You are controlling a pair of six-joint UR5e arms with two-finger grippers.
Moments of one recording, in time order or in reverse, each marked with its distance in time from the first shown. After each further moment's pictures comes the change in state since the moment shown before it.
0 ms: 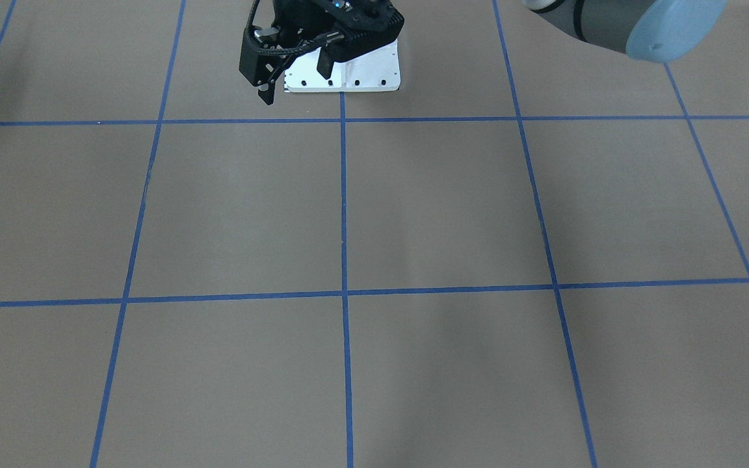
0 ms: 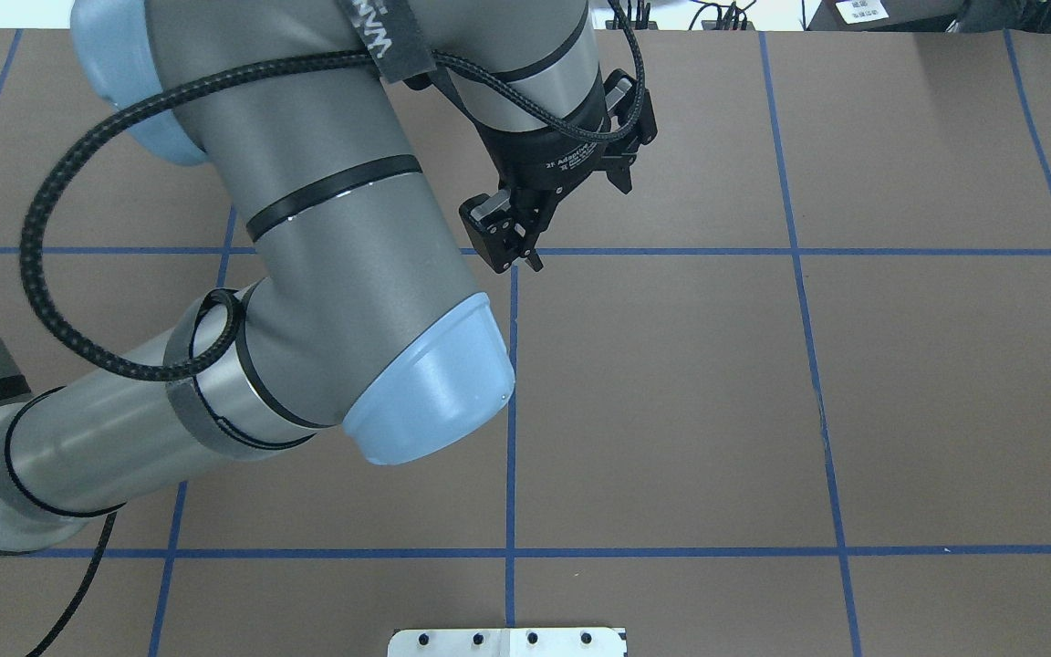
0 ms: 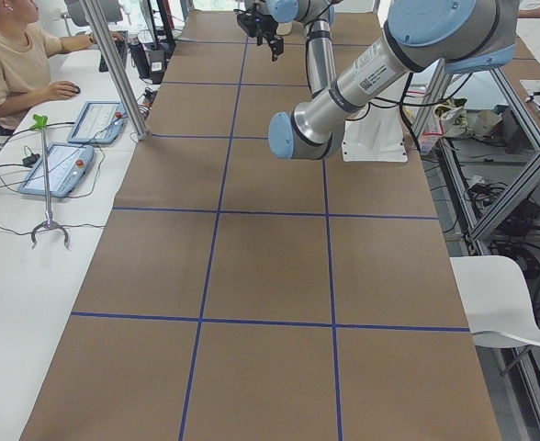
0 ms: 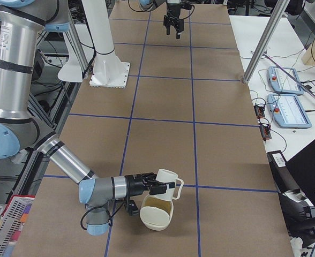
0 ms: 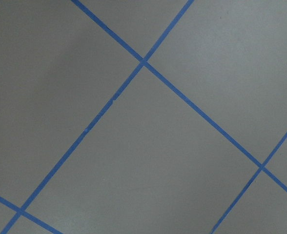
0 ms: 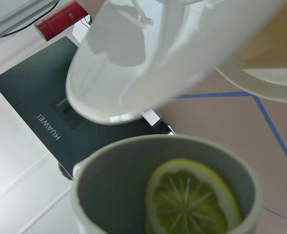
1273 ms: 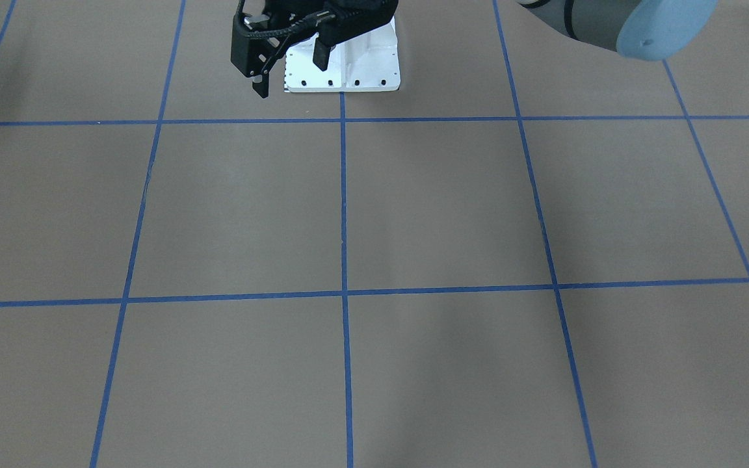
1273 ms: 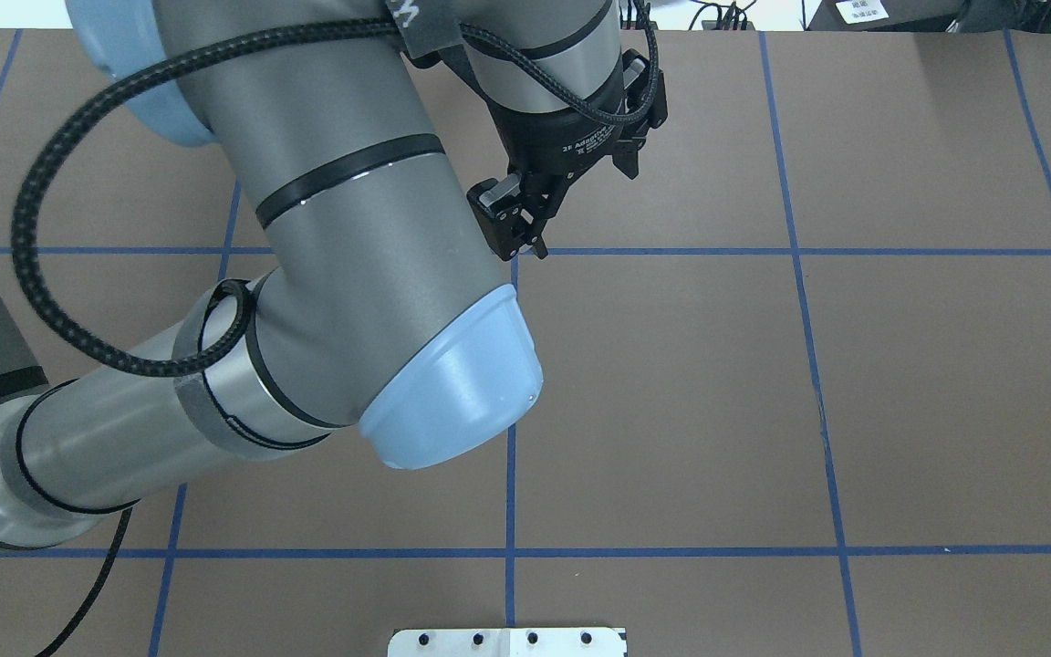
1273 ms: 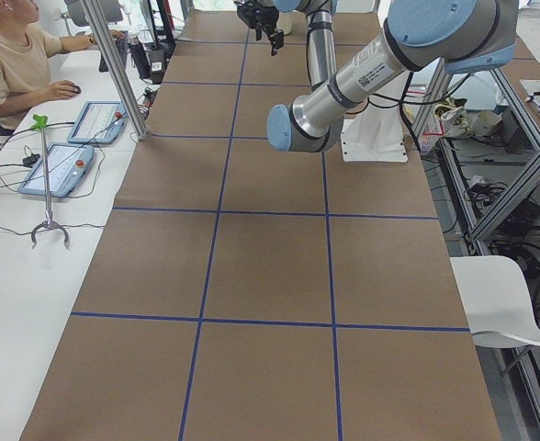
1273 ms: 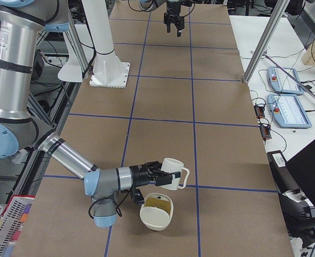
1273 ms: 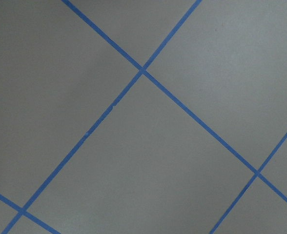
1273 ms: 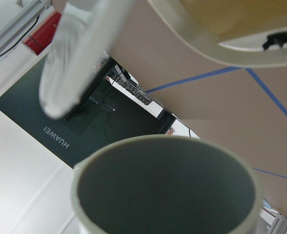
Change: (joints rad) left arm 0.001 -0.035 0.006 0.049 0.035 0.001; right arm -0.004 -0.005 0.163 -0.082 0.005 0.039
